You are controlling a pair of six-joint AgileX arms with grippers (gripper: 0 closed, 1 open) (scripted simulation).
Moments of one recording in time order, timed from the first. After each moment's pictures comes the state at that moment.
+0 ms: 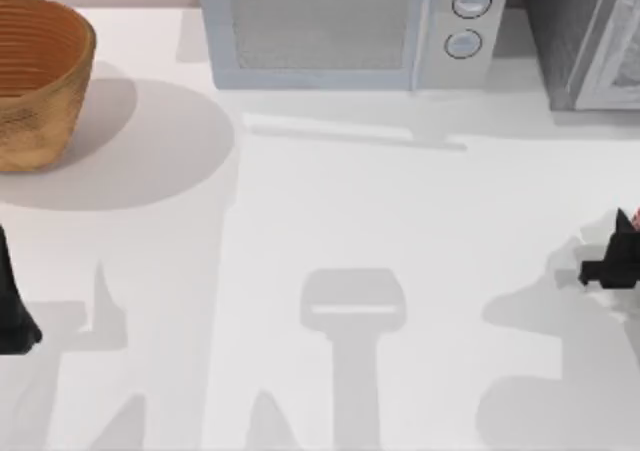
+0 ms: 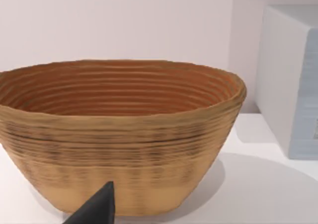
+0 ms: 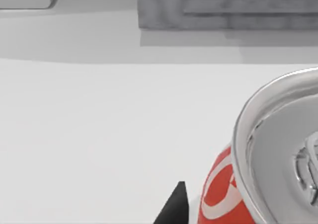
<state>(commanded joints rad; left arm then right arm) 0.00 0.00 0.00 0.00 0.00 0.00 0.07 2.09 0.26 1.54 0.10 0.04</state>
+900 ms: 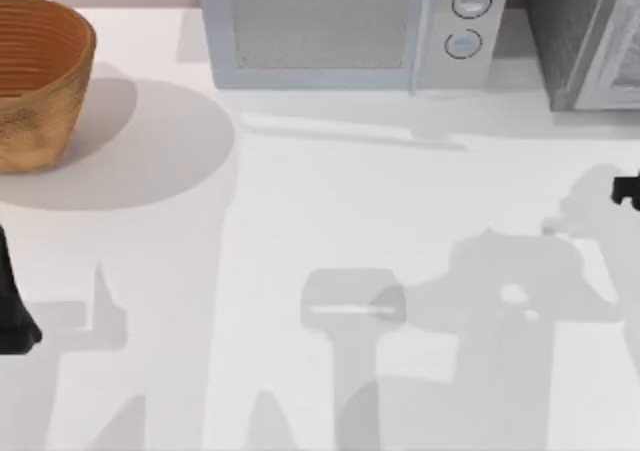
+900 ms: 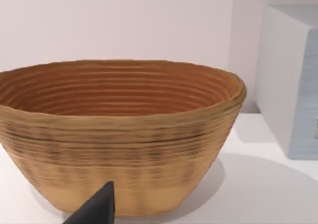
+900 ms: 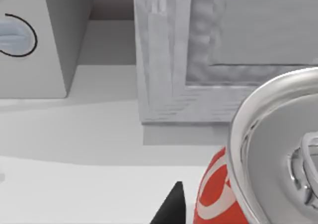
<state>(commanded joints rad) 0.00 0.00 0.00 0.00 0.00 0.00 0.07 1.42 0.41 0.69 0.09 0.04</state>
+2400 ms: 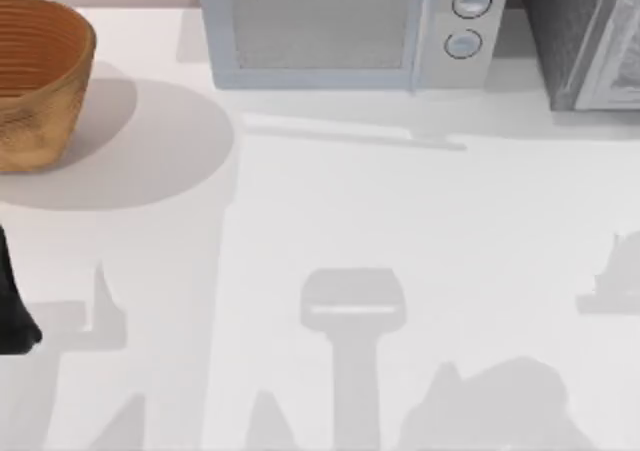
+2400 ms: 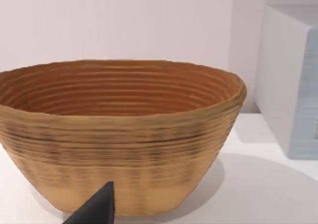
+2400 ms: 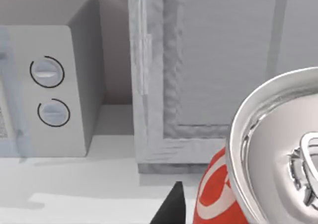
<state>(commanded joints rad) 0.00 0.00 0.00 0.00 0.00 0.00 0.02 0.38 0.15 0.14 0.03 0.01</state>
